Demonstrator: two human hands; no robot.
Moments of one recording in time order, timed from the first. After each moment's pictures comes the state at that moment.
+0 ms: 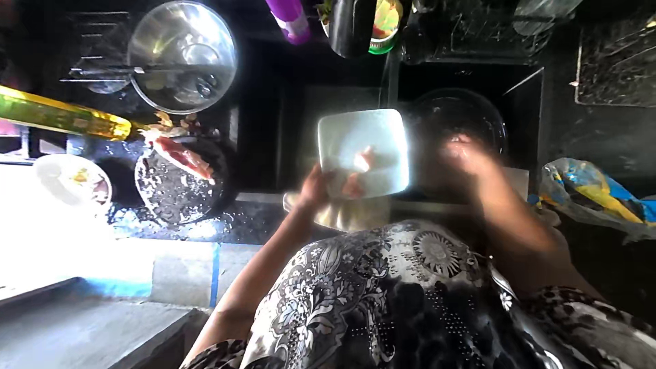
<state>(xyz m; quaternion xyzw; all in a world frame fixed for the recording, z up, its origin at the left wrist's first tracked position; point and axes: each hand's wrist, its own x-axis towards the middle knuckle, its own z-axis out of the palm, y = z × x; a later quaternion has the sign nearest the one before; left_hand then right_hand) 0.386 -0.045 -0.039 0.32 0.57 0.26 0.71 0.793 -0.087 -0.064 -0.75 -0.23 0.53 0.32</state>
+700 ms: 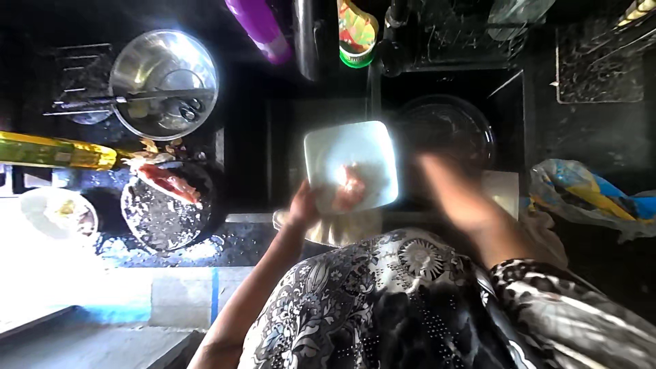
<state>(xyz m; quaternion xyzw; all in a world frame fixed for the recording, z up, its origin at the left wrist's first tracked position) 0.392 -0.039 -0.043 0.28 0.57 0.29 0.72 0.704 -0.073 0.066 -0.78 -0.40 0.48 0.02</state>
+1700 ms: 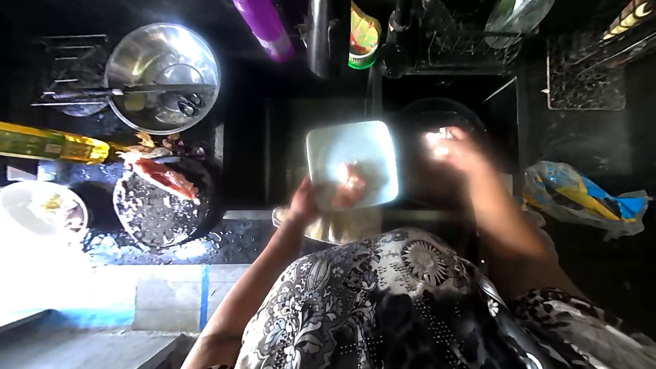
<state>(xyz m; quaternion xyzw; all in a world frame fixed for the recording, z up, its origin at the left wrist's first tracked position) 0.391 -0.039 -0.044 0.26 0.55 0.29 0.74 0.798 -0.072 -0.040 -0.74 -0.23 0.51 0.38</state>
